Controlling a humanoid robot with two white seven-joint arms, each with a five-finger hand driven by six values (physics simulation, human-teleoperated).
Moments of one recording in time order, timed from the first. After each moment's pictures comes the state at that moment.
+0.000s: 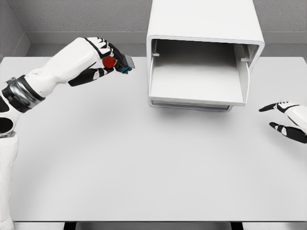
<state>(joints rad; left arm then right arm) -0.40 0.28 0.01 -1.72 -0.45 -0.61 -0.61 0.11 -0.76 -0.03 -1.47 0.23 -0.61 0.18</state>
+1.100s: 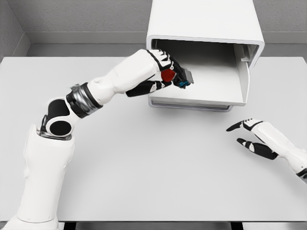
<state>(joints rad) -0.42 0.03 -0.15 -1.67 -0.49 -0.61 -0.61 0.17 -0.60 -0.02 -1.63 0.25 -0.61 0.30</state>
